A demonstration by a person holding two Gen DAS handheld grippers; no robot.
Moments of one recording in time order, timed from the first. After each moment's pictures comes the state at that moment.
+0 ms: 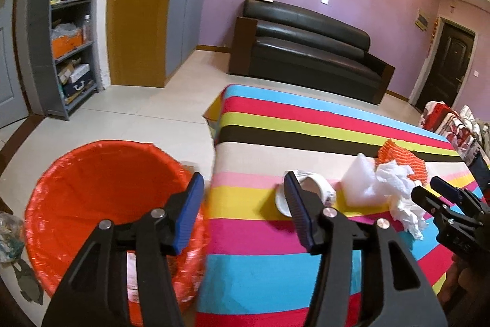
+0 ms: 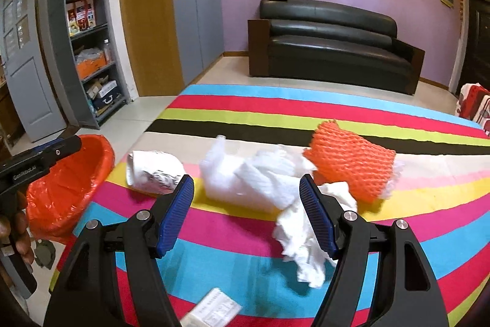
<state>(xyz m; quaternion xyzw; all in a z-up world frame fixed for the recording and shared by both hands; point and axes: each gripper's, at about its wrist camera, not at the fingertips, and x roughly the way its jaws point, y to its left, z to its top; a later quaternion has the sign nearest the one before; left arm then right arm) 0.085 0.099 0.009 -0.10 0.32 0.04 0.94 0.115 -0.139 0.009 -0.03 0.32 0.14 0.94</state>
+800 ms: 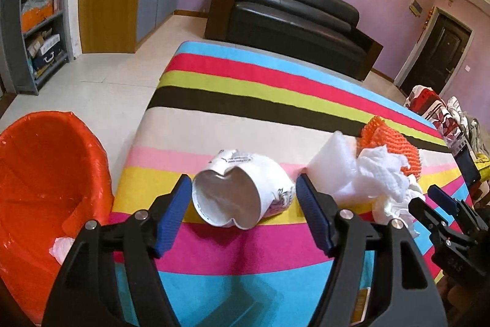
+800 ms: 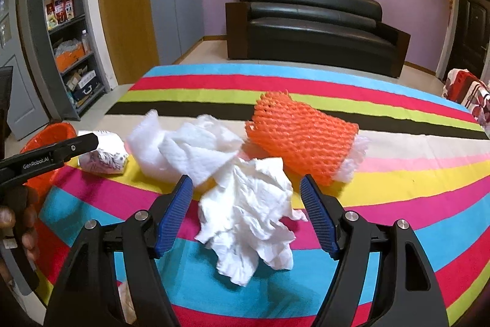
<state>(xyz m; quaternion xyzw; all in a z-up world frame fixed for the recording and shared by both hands) 0.151 0.042 -0.037 -0.13 0.39 -0.01 0.91 0.135 -0.190 -0.019 -0.04 0.36 0.11 0.93</state>
